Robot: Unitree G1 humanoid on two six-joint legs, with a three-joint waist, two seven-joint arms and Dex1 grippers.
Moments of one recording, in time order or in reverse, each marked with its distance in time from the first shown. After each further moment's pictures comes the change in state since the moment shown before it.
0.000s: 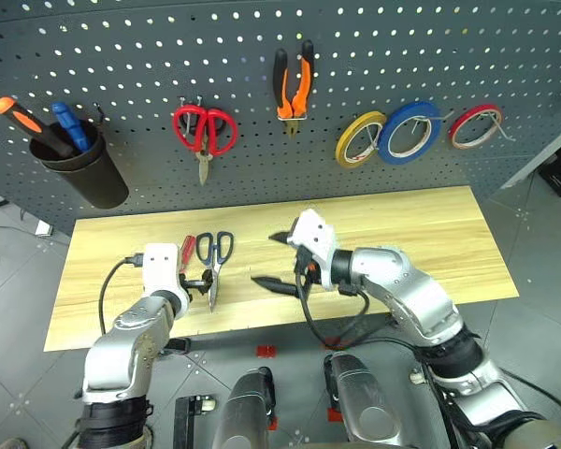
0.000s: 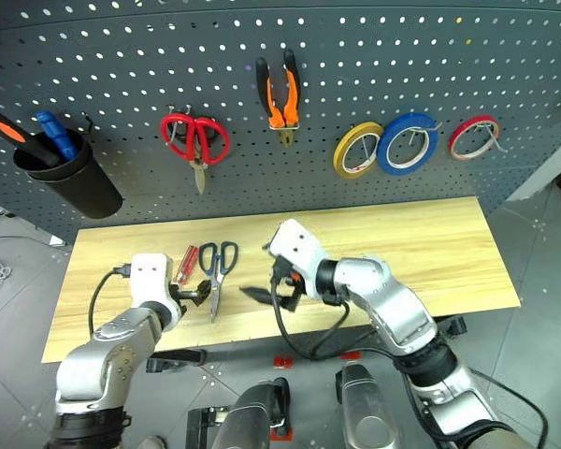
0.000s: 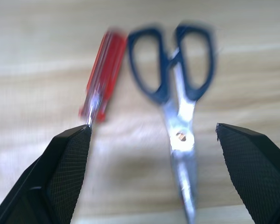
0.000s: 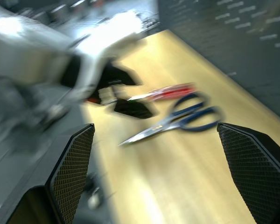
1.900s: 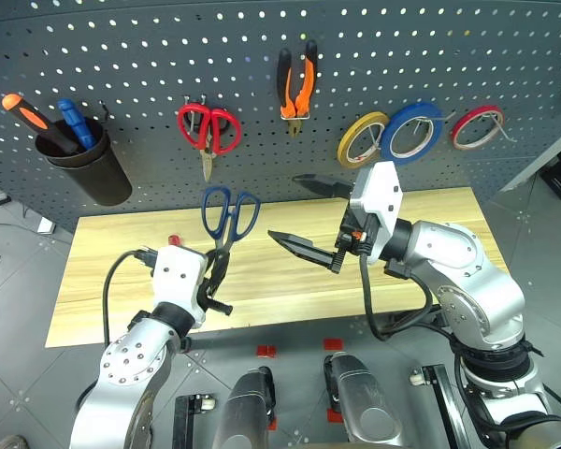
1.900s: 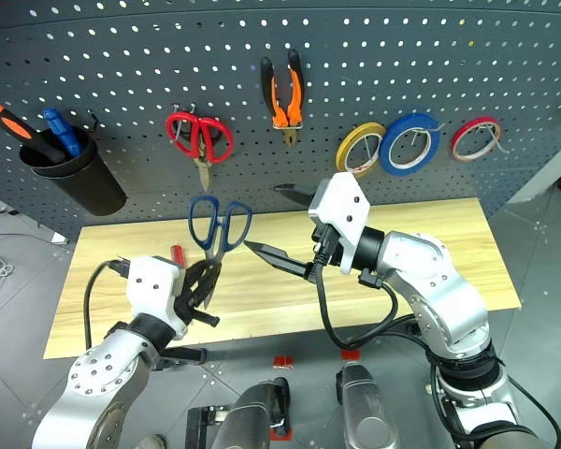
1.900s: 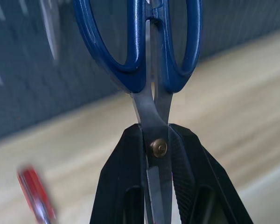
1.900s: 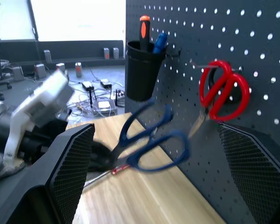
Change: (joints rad) left arm 0.248 0.049 -0.096 -0.586 0.092 -0.305 -0.234; right arm -0.003 -0.053 -0.286 -0.201 0.166 -0.139 -0.057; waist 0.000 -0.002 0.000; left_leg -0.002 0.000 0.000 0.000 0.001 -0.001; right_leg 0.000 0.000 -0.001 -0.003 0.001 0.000
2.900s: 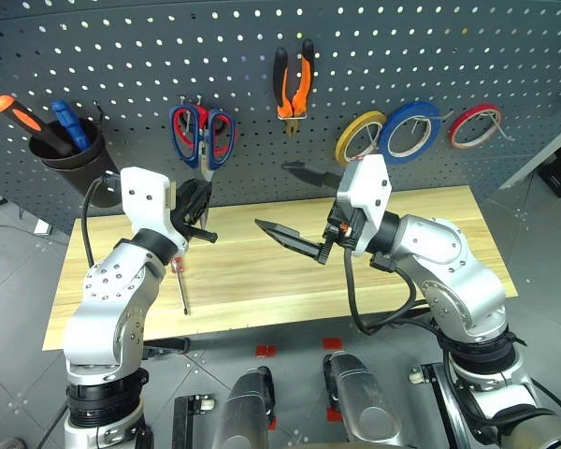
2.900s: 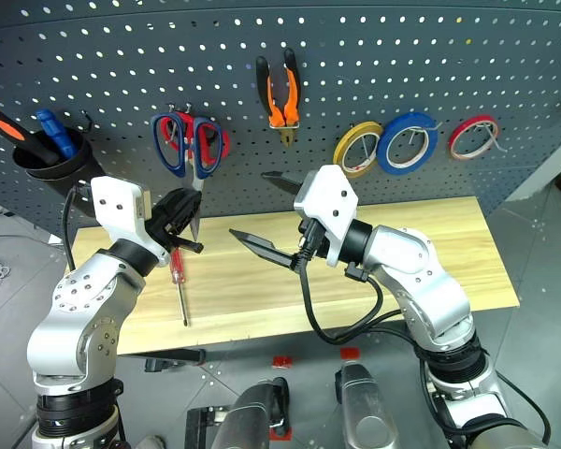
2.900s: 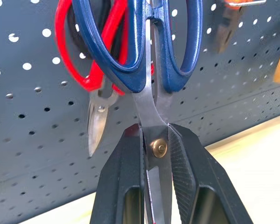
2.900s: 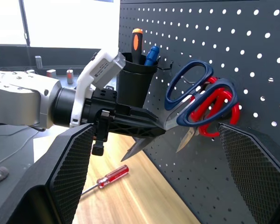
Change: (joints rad) left arm -0.381 0.026 0.137 0.314 -0.132 0.017 -0.071; right arm -0.037 0.045 0.066 0.060 -0.063 -0.098 -0.043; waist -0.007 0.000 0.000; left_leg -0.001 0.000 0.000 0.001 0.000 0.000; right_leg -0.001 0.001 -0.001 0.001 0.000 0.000
